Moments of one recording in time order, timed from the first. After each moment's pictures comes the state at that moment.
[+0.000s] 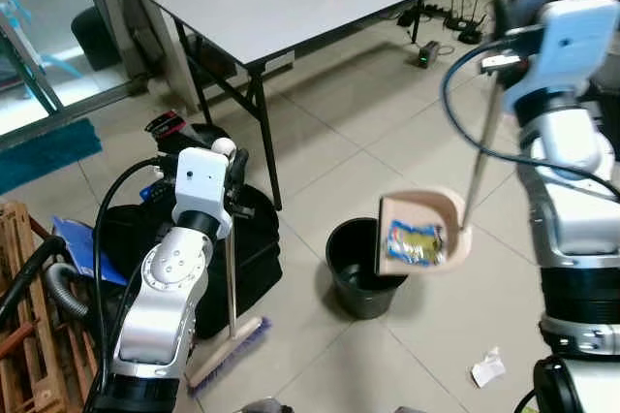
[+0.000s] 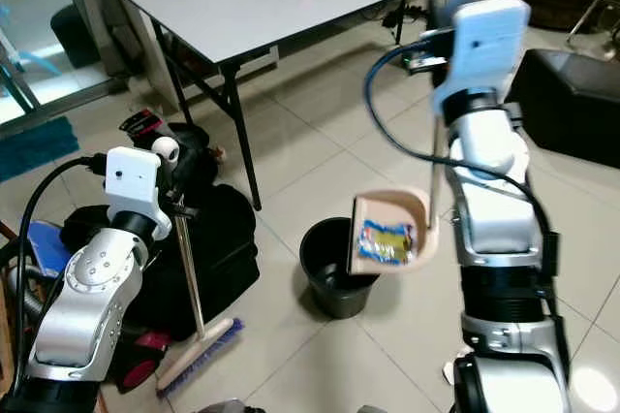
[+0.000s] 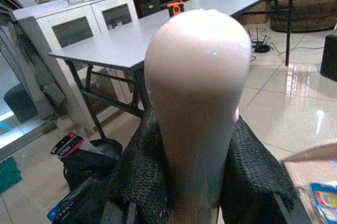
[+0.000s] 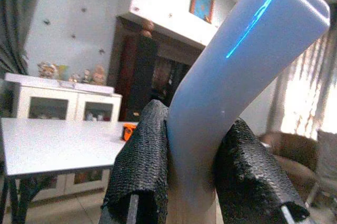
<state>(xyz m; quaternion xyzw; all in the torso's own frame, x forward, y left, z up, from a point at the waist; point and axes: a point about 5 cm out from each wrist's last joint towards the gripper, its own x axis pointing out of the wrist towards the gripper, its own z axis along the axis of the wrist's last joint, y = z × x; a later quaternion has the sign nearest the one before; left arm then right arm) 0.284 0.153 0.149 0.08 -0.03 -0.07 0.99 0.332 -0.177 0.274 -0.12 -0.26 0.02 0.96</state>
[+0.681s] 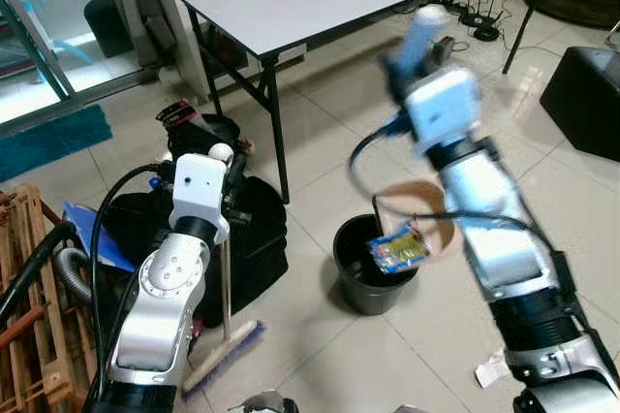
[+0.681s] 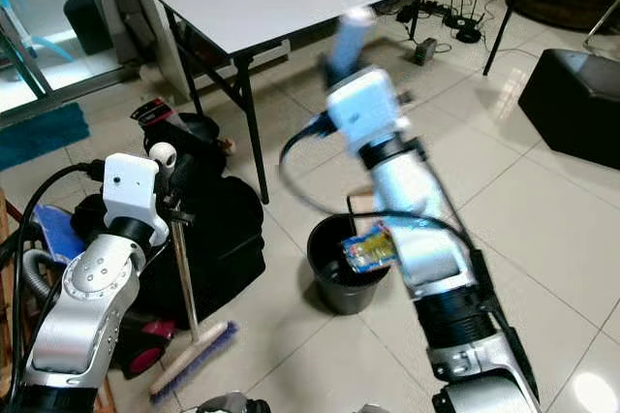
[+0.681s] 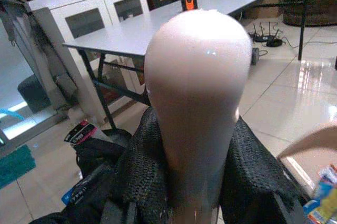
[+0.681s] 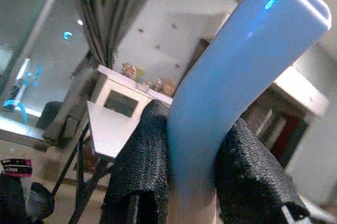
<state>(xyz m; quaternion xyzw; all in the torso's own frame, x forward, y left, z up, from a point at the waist) 0.280 0.155 0.145 0.09 -0.02 -0.07 0.99 0.319 -0.106 0.229 -0.23 -0.29 0.15 0.92</state>
